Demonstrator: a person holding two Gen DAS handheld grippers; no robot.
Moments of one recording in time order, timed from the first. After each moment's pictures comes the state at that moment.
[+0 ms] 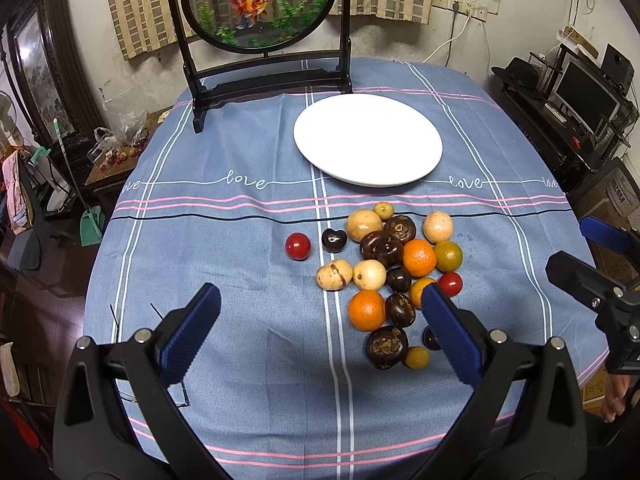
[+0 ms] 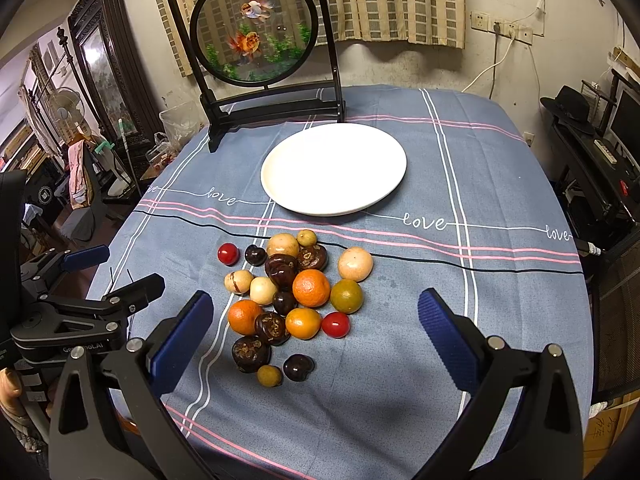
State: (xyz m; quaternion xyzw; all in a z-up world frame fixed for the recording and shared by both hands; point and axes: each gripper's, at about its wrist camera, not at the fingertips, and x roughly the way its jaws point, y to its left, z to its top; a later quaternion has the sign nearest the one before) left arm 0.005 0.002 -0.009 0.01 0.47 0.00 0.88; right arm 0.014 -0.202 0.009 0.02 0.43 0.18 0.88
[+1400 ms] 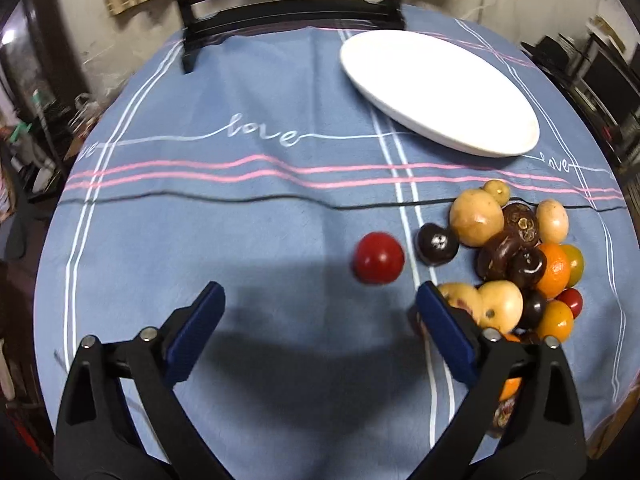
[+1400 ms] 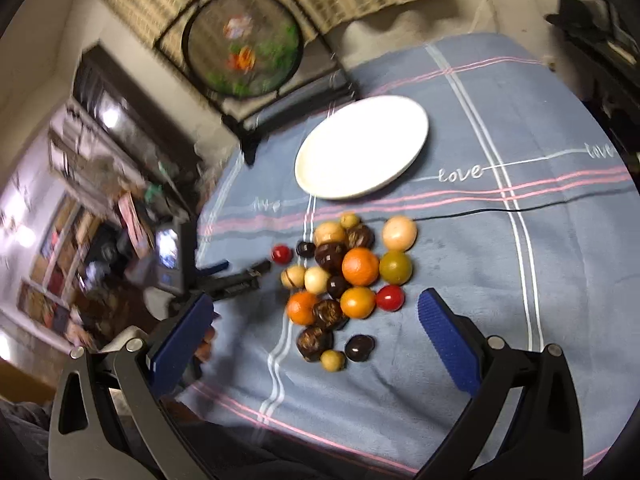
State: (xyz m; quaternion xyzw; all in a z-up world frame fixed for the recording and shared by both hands) left arm 0.107 0.067 -0.135 0.00 0.52 -0.01 0.85; right arm 0.005 -0.254 -0.005 0.22 0.45 0.23 0.83
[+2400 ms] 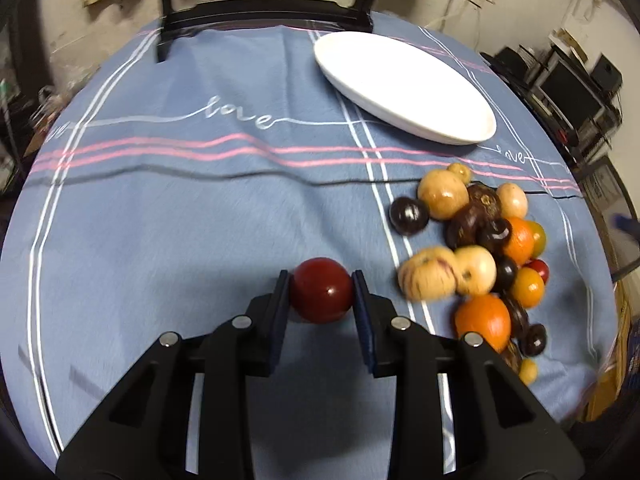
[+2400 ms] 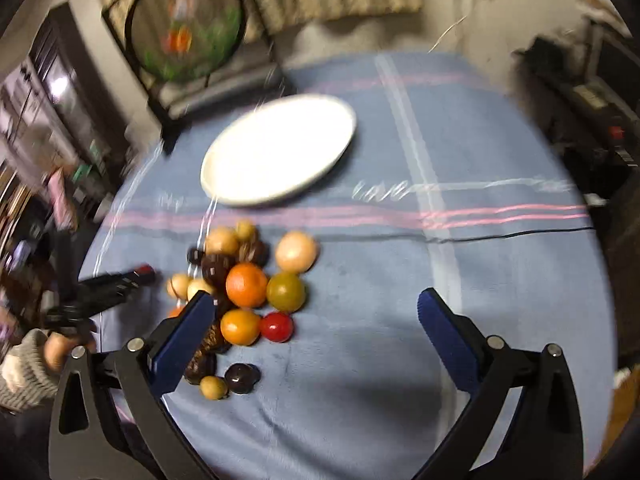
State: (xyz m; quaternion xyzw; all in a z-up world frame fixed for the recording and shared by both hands) left arm 0.072 0.090 -0.142 -0.07 0.51 -0.08 0.86; right arm 0.070 -0.244 -0.072 0.07 0.48 0.16 0.86
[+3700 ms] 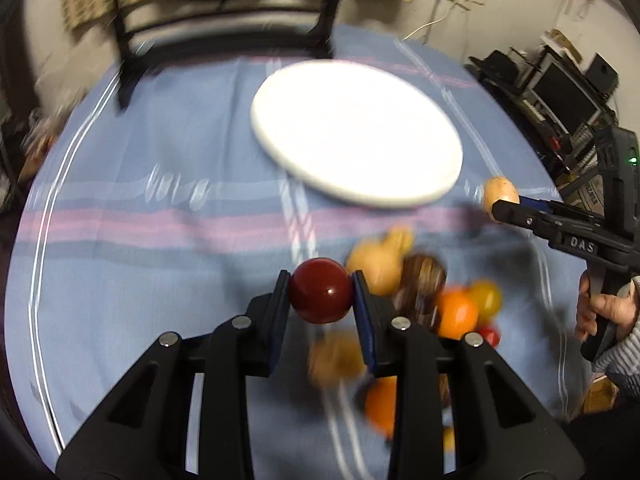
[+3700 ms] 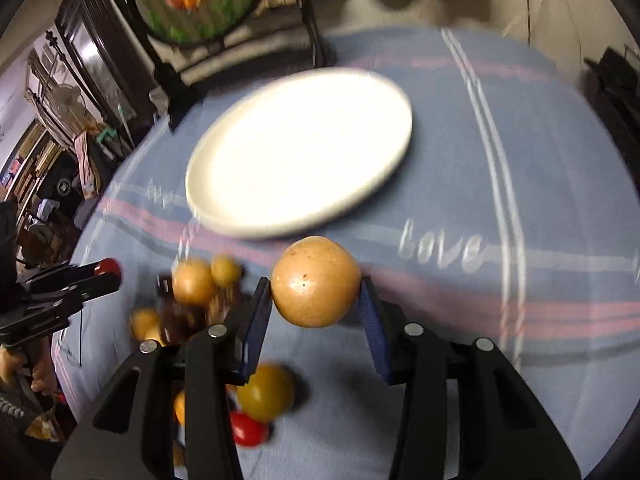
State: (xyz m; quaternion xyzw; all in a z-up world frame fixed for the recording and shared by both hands) left arm 0.135 0.024 -0.098 -0.04 0.50 -0.10 0.86; right arm 0.187 -0.226 -0.100 0.04 0.47 0.23 0.85
